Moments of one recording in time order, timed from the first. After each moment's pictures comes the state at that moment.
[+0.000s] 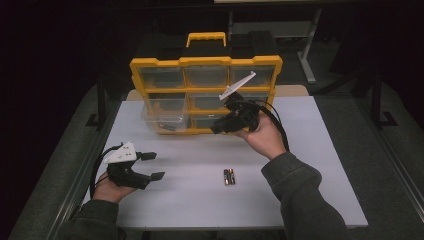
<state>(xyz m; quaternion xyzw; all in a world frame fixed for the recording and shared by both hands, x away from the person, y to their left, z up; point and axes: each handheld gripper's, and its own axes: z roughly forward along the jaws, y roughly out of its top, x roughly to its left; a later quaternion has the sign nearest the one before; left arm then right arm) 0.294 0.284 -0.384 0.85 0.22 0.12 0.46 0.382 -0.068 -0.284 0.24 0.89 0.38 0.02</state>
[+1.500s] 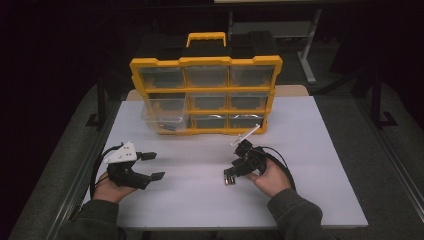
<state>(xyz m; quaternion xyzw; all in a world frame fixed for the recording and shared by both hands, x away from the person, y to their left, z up) 0.293 0.284 -0.385 0.85 0.22 0.12 0.46 0.339 -0.089 -0.408 0.33 0.90 0.29 -0.01</state>
